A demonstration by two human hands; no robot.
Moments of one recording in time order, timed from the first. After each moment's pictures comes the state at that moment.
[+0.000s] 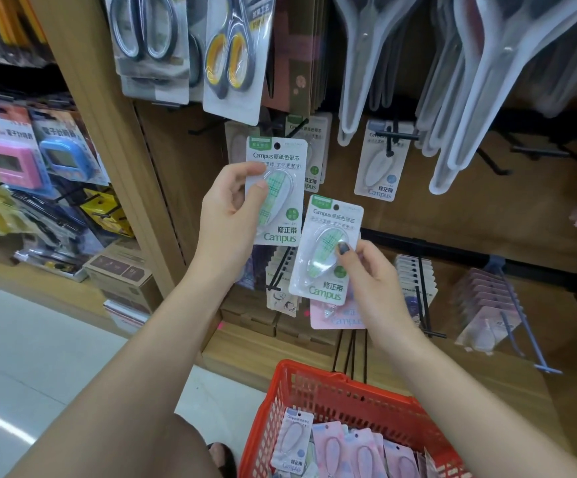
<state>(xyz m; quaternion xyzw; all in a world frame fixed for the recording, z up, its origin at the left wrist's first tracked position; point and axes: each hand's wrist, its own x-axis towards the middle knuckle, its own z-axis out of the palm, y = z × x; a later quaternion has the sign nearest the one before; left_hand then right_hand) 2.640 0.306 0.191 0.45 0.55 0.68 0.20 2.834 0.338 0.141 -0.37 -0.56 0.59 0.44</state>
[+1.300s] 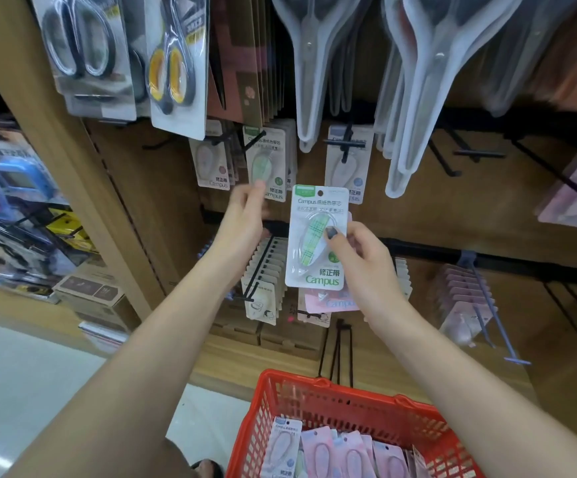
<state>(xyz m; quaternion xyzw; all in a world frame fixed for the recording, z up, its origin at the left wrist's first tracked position) 2.674 0.368 0.189 0.40 0.62 0.59 0.33 2.856 0.365 0.165 -0.38 -0.56 0.57 0.46</state>
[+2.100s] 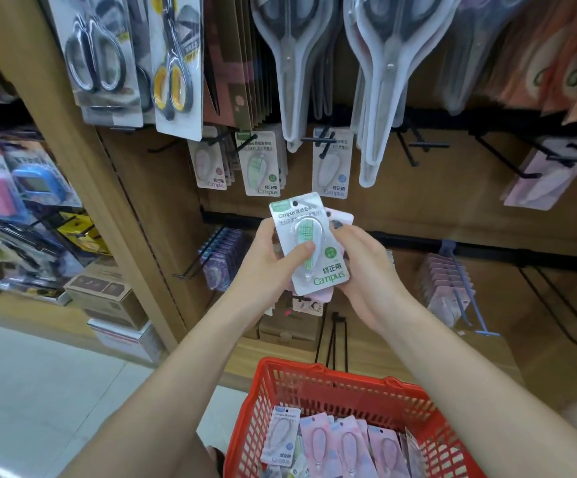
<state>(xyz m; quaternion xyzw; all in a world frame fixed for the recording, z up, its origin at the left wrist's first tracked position) 2.731 0.293 0.168 0.49 0.55 0.56 0.37 2.882 0.340 0.170 -0.36 -0.47 0.67 0.45</state>
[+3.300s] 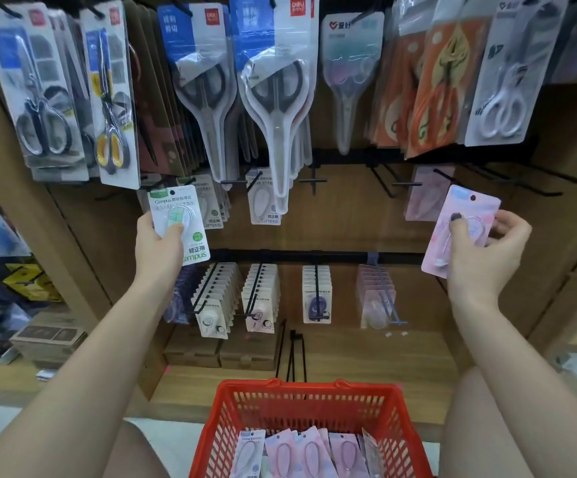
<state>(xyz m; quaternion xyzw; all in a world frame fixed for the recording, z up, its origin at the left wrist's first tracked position) 2.695 0.312 0.215 0.35 0.62 0.67 0.22 3.096 0.347 0.202 -0.50 -0.37 0.17 0.76</state>
